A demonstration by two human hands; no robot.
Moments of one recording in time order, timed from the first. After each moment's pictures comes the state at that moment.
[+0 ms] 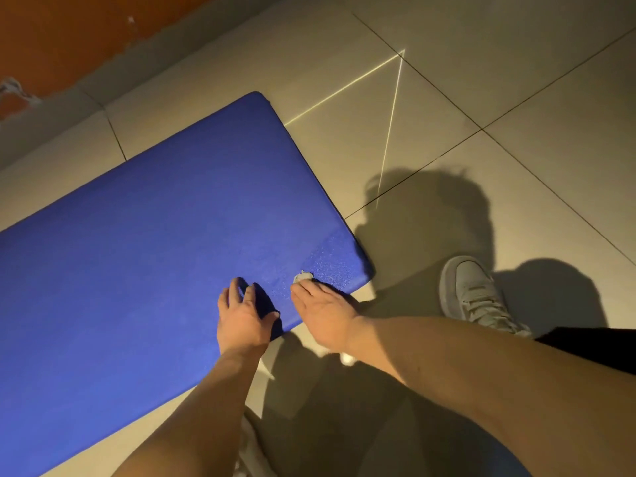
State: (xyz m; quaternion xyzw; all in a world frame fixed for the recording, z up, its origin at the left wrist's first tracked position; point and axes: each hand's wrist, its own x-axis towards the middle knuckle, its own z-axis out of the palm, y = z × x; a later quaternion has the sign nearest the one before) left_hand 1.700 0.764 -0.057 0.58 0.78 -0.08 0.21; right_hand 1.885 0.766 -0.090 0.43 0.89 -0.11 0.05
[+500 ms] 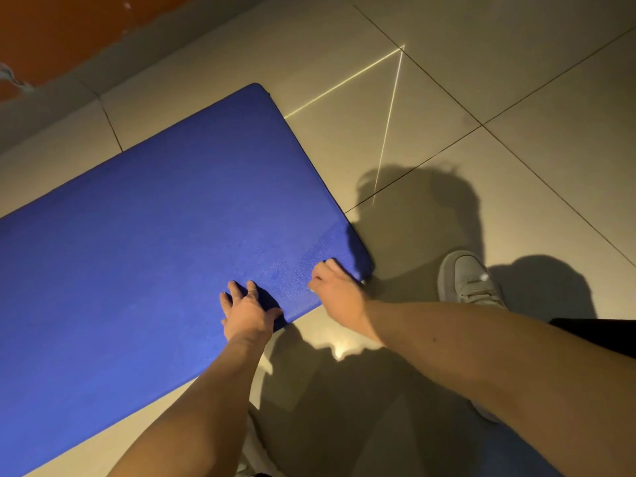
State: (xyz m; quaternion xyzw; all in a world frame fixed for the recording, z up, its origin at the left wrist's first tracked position) left_hand 1.704 0.771 -0.074 0.50 0.81 -0.12 0.29; right_hand 1.912 0.789 -0.094 0.46 0.87 -0.20 -0.03
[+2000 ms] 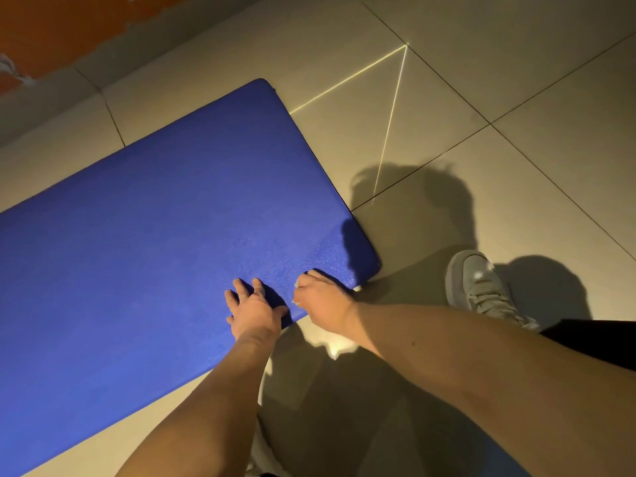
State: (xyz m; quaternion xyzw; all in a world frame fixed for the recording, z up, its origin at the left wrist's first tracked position) left_hand 1.710 0.771 -0.068 0.48 0.82 -0.11 0.30; right_hand 1.872 0.788 -0.100 0.38 0.89 -0.24 0.01
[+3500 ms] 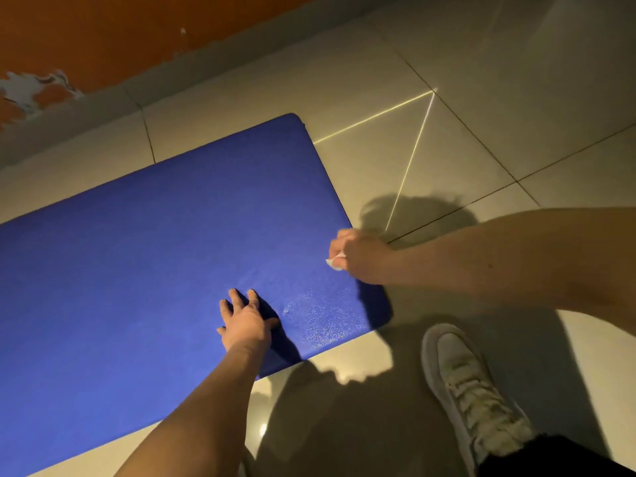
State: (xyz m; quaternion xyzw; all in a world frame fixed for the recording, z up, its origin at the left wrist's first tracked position) left_hand 1.689 0.817 -0.076 0.47 0.83 -0.10 0.28; right_hand 1.937 0.939 -0.037 0.44 0.86 -0.27 -0.02
